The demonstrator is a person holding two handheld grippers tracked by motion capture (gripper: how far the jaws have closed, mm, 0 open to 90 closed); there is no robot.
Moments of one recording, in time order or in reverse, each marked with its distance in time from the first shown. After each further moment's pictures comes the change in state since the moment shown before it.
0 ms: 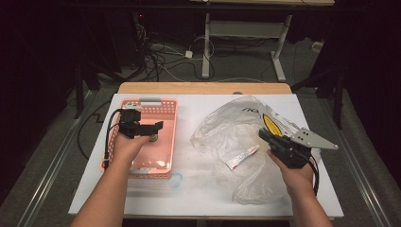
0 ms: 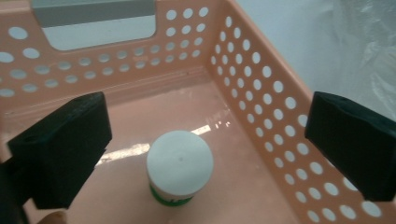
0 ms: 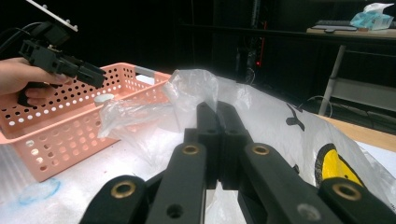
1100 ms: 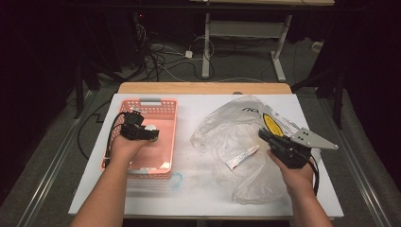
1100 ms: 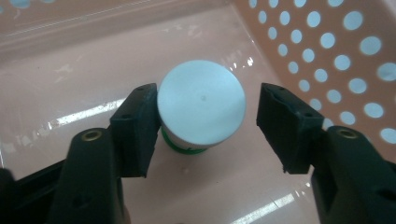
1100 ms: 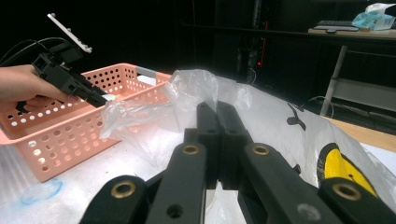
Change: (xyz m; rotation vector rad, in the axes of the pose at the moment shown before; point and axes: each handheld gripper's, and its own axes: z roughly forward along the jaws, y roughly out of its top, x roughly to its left) left arm 0.009 -0.007 0.018 0.257 0.012 0.015; right arm 0.000 0.000 0.000 -0.001 0.005 0.001
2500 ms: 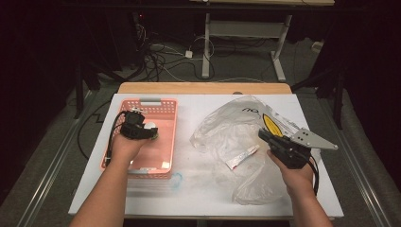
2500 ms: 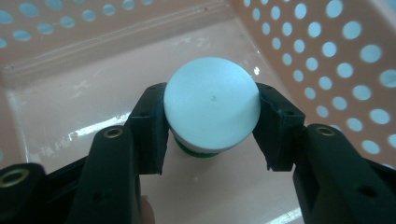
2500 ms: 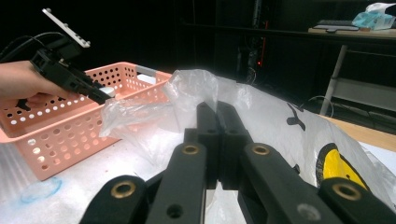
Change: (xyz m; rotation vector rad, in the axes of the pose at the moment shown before) left arm -0.005 0.001 -0.005 -0.045 0.054 0.039; right arm 0.000 -0.001 0.000 0.003 -0.003 0.001
